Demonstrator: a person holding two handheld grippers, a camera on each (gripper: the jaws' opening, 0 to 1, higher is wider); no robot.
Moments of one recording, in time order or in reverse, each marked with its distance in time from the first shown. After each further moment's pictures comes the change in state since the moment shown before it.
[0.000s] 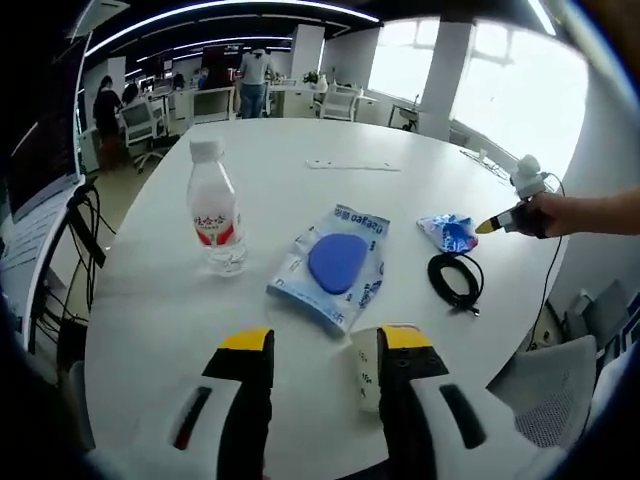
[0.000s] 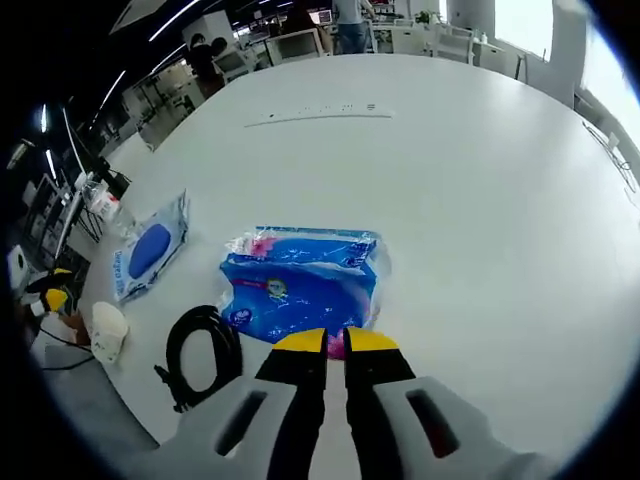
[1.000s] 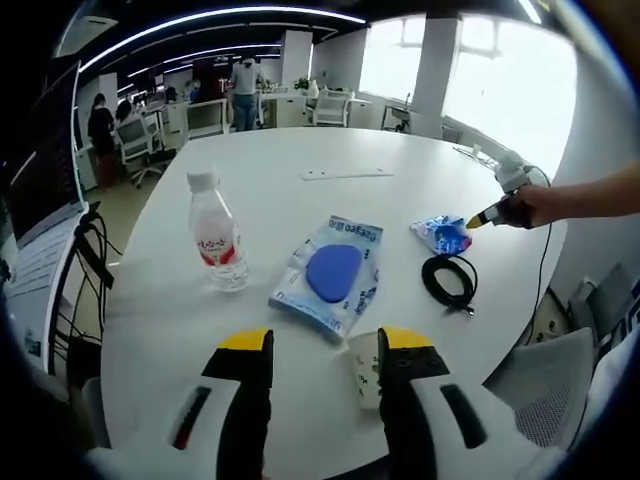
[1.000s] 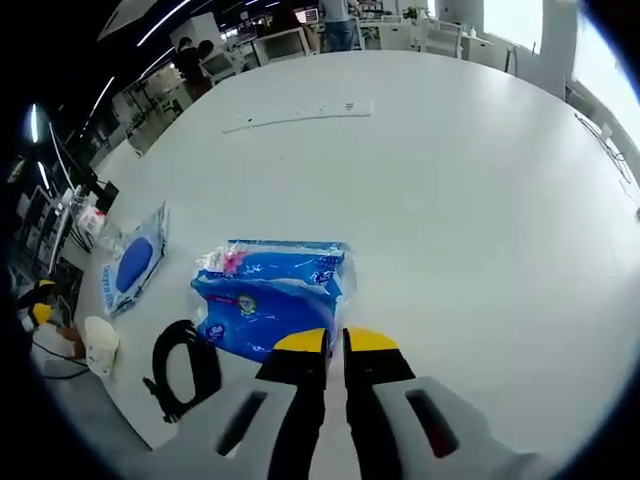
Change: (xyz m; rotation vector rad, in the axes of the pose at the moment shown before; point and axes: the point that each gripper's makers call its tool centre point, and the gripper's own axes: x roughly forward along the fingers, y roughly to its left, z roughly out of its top) left arm -0.018 -0.005 0.014 0.061 -0.020 0.004; right arm -0.015 -0.005 0.004 0.042 0.006 -0.032
